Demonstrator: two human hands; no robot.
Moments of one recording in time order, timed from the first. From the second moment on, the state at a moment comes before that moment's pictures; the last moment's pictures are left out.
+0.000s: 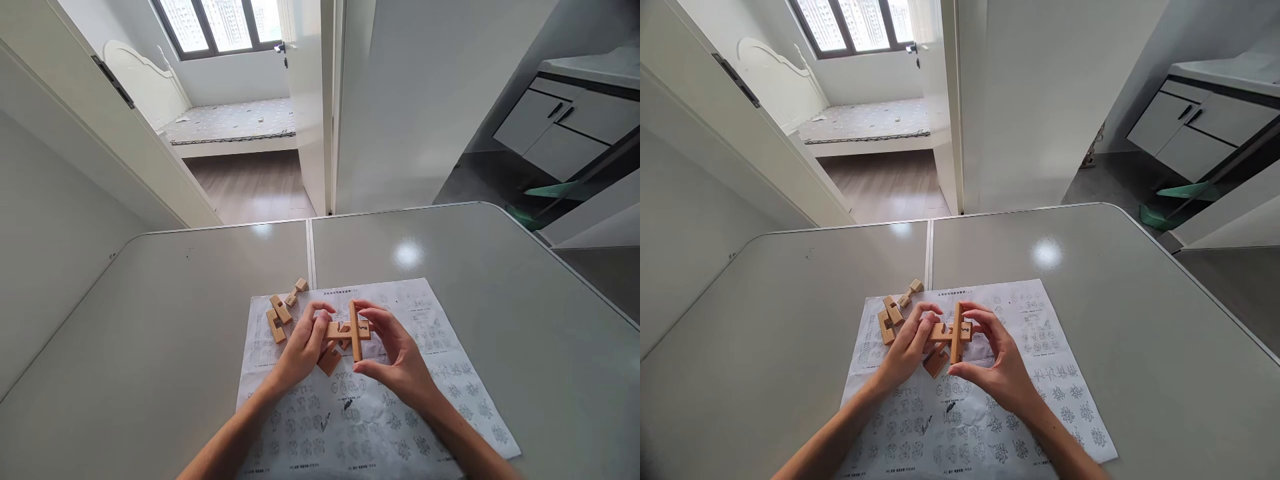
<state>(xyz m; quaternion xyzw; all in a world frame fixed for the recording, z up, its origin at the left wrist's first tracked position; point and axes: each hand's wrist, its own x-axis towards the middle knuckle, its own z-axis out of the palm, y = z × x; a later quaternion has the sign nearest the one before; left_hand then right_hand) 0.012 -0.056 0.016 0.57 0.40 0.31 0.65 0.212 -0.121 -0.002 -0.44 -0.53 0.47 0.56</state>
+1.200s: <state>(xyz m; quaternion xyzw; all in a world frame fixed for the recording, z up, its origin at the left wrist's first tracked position) 0.015 -0.062 0.012 0.58 0.40 0.29 0.65 0.197 -0.128 0.002 -0.49 -0.60 0.39 0.50</state>
